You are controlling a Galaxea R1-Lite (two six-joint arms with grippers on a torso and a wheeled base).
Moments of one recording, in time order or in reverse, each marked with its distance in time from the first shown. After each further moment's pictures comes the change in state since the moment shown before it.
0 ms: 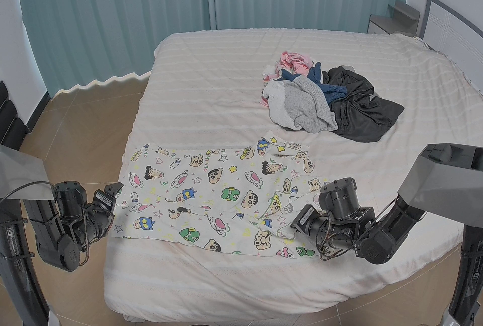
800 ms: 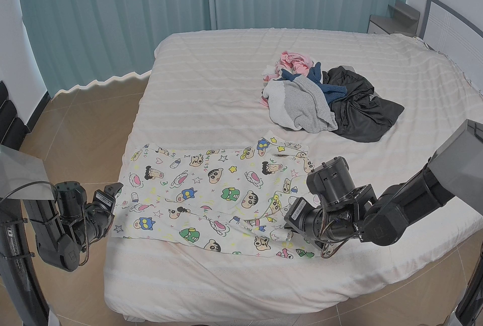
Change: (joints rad) left arm 0.001 0.001 0.001 -0.001 0.000 0.000; right arm 0.077 -0.156 -0.173 0.468 -0.001 0.003
